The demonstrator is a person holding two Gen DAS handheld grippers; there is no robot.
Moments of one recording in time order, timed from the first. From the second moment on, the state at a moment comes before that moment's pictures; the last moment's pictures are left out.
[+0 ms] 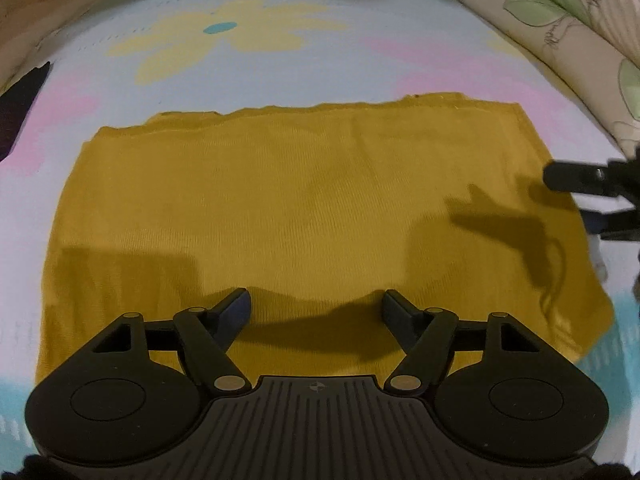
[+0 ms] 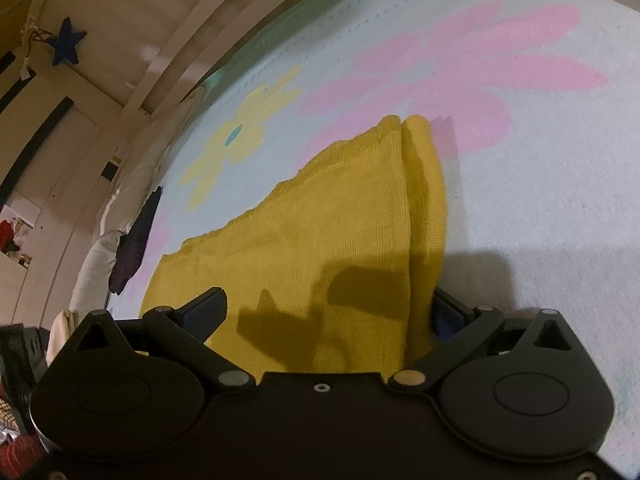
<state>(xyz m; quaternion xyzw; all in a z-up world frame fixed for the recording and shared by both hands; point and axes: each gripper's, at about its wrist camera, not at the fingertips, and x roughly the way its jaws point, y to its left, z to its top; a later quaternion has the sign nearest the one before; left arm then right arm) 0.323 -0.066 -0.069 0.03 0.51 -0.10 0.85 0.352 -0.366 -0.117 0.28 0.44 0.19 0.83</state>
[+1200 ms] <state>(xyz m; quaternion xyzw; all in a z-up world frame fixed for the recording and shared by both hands) 0.362 -0.042 -0.066 -0.03 0.49 -0.10 0.87 0.352 -0.336 -0.080 0.25 0.45 0.15 0.85</state>
